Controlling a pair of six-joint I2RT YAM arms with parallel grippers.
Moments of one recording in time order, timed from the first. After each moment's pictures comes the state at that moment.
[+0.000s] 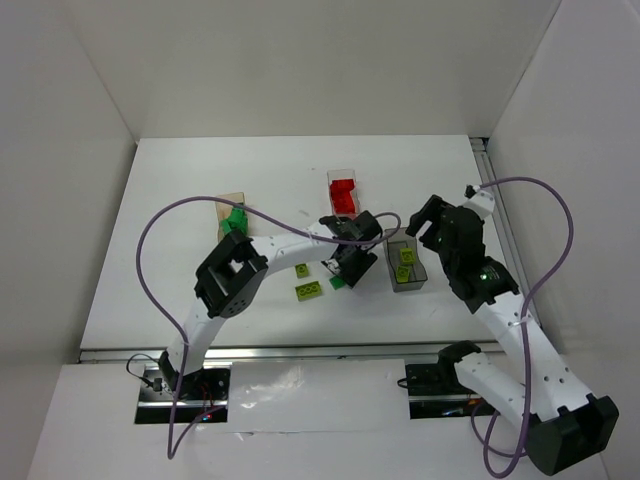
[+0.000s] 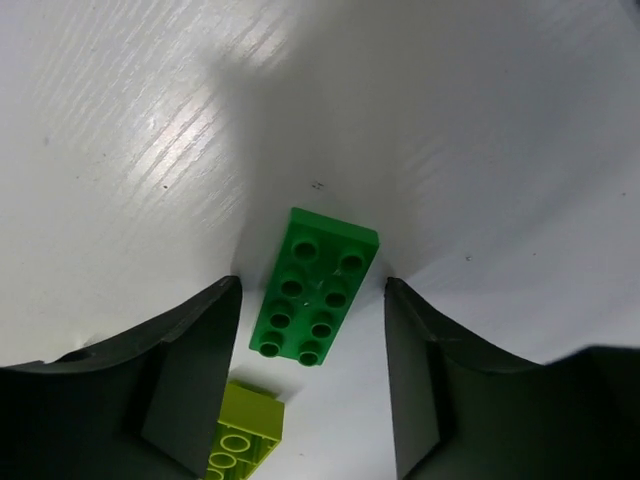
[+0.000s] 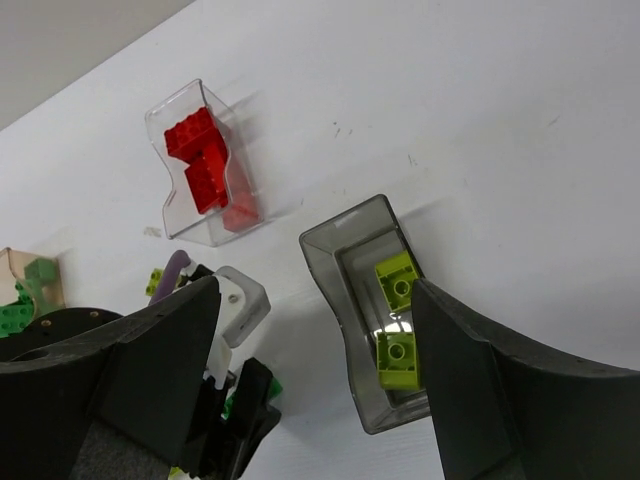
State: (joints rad) left arm -0.91 2.18 1.71 -0.75 -0.06 -0.19; right arm 0.32 0.82 0.79 -0.40 0.39 0.62
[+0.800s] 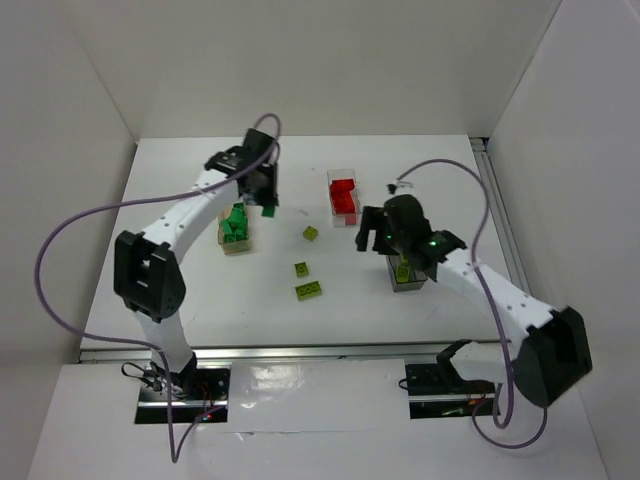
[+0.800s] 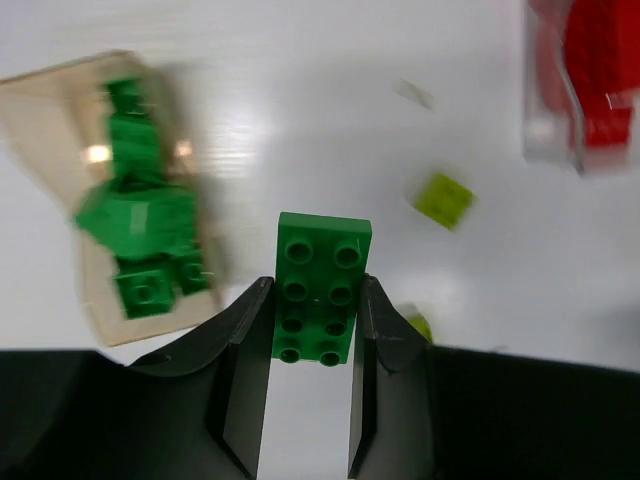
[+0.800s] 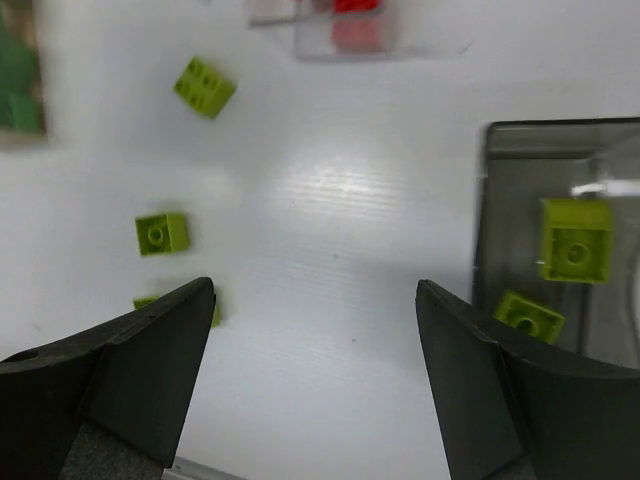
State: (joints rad) left arm -0.44 1.82 1.68 -0.83 -0.12 -0.35; right arm 0.50 1.16 0.87 -0.39 0.15 0.51
